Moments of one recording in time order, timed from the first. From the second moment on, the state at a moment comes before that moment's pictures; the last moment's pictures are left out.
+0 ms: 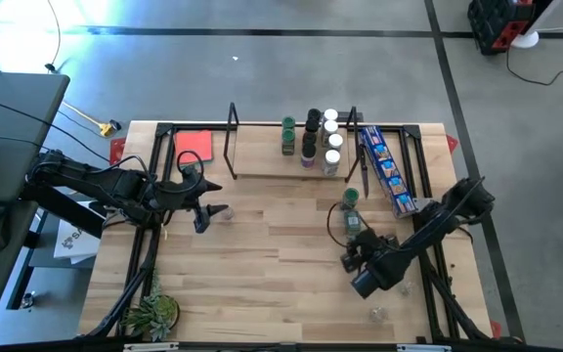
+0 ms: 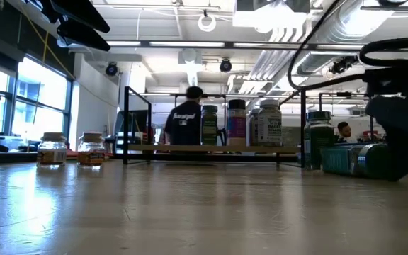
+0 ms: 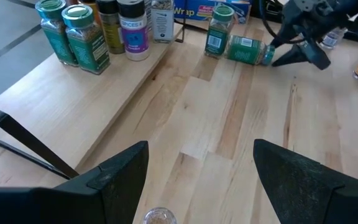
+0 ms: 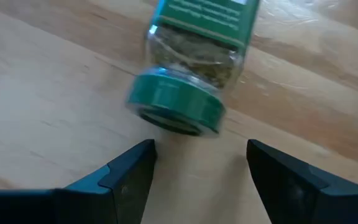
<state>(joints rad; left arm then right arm) -0.27 0.82 0.76 -0.58 -0.50 -0.42 0.69 1.77 0.88 -0.90 0.49 1.89</state>
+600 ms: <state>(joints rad) -0.27 0.82 0.76 -0.58 -0.50 -0.42 0.63 1.78 0.81 -0.76 0.66 1.86</state>
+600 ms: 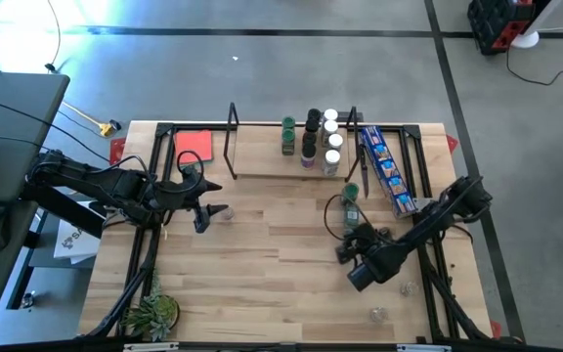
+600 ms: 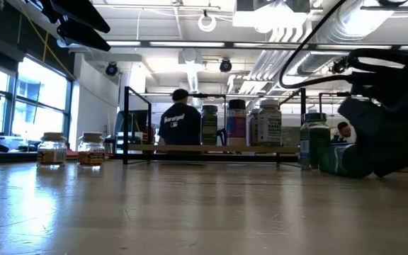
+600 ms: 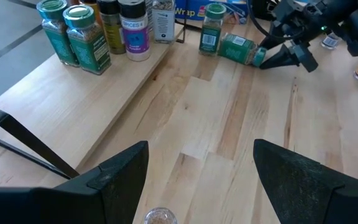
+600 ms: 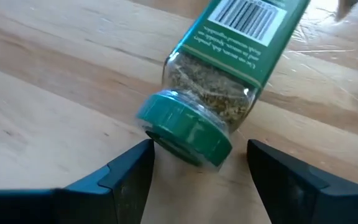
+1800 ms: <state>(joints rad) -0.27 0.82 0.76 -0.58 -0.50 -0.42 0.72 1.81 1.08 -1.48 0.53 2.15</state>
